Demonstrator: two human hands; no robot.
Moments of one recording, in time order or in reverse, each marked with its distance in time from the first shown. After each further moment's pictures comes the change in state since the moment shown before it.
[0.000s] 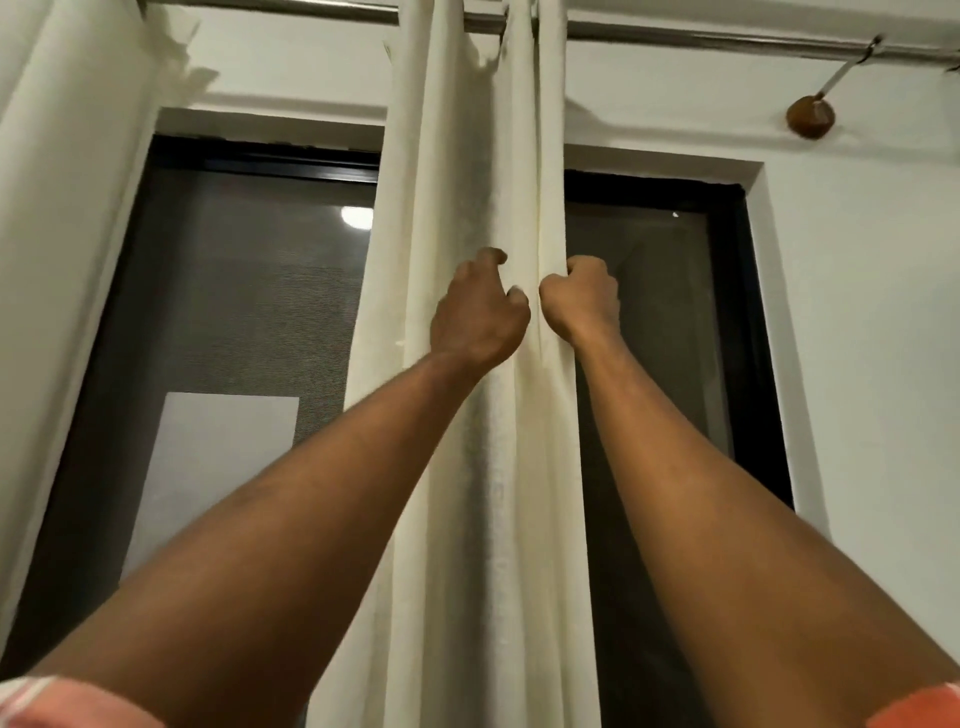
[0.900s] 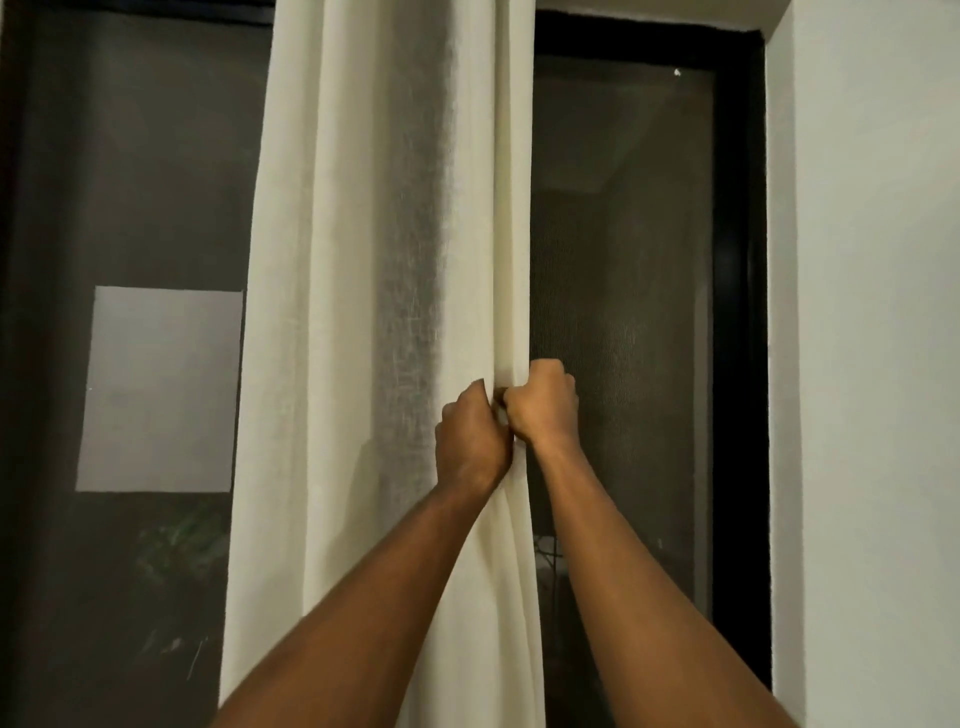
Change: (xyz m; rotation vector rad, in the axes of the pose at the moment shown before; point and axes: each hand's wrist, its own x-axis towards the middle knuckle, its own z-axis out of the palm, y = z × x) left_hand -0.170 -0.056 0.131 -0.042 -0.192 -0.379; right_hand -0.114 0.171 0.028 -0.089 -0.261 0.198
